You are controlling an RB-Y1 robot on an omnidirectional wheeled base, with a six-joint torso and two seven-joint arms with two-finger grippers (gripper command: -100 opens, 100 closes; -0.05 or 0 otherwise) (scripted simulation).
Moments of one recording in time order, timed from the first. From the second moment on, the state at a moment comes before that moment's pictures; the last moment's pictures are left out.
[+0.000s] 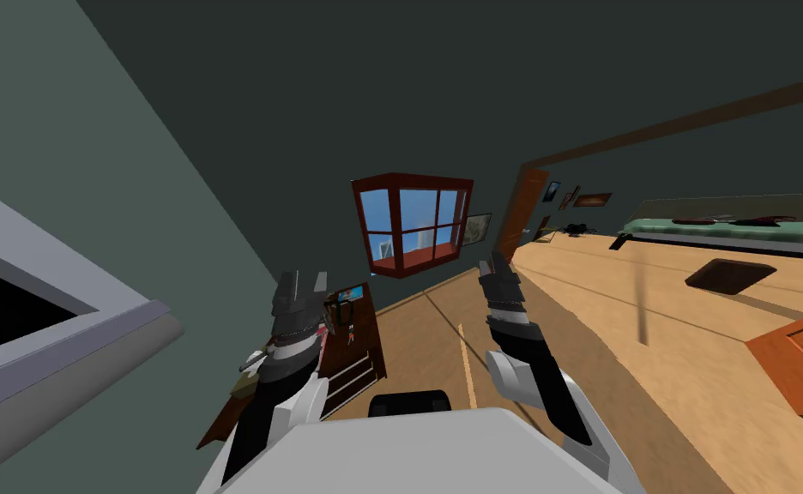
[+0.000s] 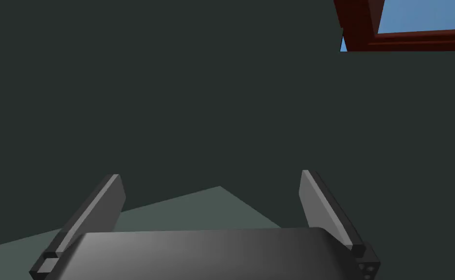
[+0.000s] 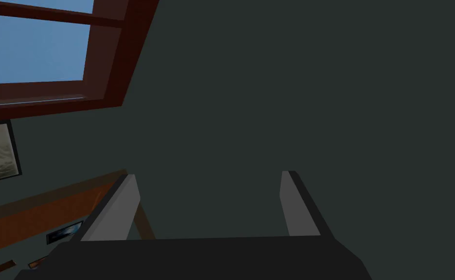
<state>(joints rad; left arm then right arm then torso) 0.52 0.04 -0.07 -2.37 -0.04 -0.61 -0.10 0.45 0.05 -0.07 -2.39 0.10 -0.36 0.05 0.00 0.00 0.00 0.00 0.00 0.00</state>
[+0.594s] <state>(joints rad) 0.52 0.19 -0.03 -2.20 -0.07 -0.54 -0.13 0.45 0.05 -0.07 -2.39 0.10 -0.36 0.05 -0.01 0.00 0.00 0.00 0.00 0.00</state>
